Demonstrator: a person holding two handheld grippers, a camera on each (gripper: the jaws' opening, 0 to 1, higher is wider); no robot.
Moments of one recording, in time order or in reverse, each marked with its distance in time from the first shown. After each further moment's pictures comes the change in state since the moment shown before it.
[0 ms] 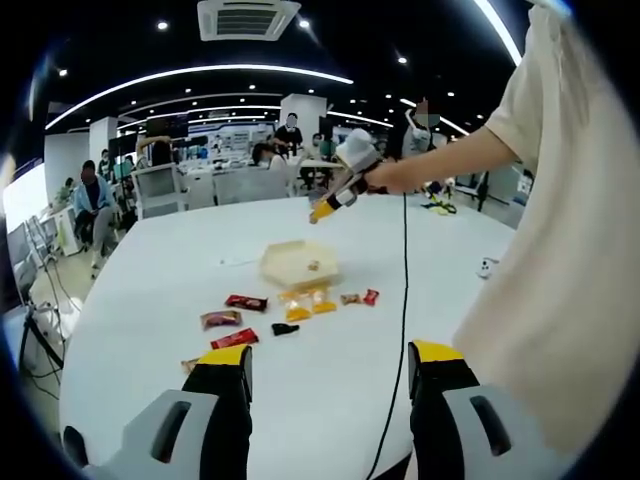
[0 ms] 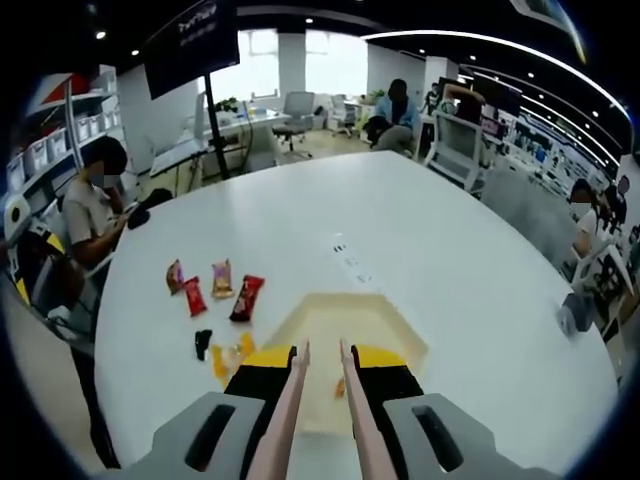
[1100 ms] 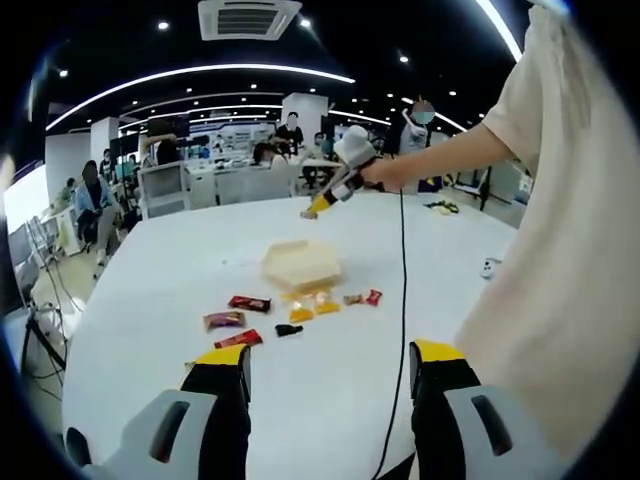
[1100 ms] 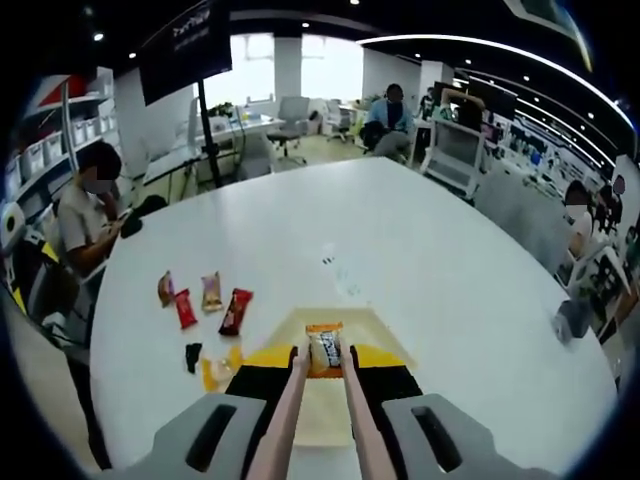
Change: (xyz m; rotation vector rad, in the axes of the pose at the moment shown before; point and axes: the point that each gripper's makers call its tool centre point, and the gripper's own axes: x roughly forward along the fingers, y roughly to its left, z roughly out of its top) left arm 0.000 0.004 0.003 0.001 0.005 0.010; right arm 0.004 -0.019 0.022 0.016 -0.029 -0.027
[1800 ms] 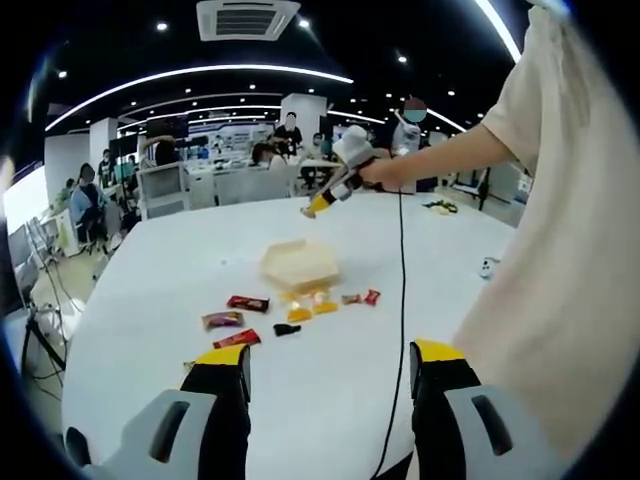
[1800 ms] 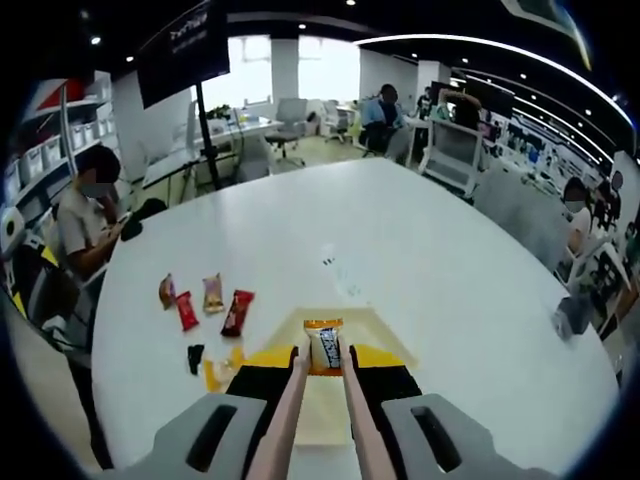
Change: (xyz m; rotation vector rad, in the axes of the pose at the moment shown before) left arm -0.001 -0.003 -0.001 0.003 0.000 -0.004; right arm -0.002 0.001 0.000 0.010 -0.004 -0.003
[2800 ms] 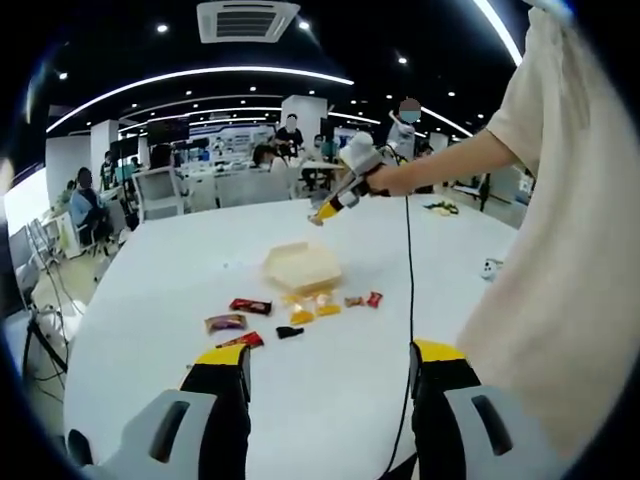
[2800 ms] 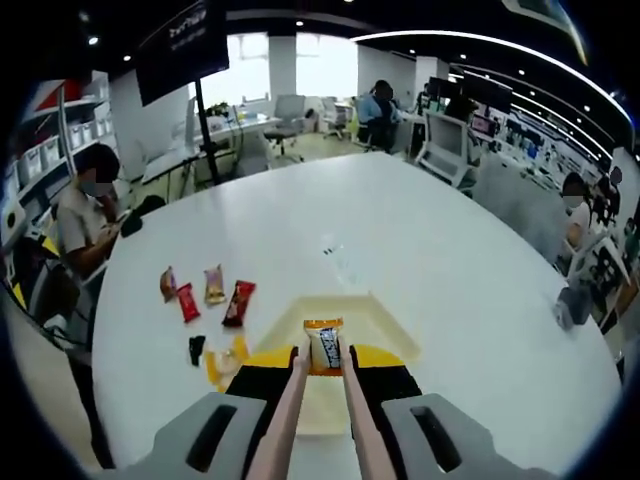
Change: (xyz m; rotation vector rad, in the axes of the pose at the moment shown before) left arm -0.001 0.004 0.003 0.004 -0.008 0.008; right arm -0.003 0.001 -0.014 0.013 0.014 -0.003
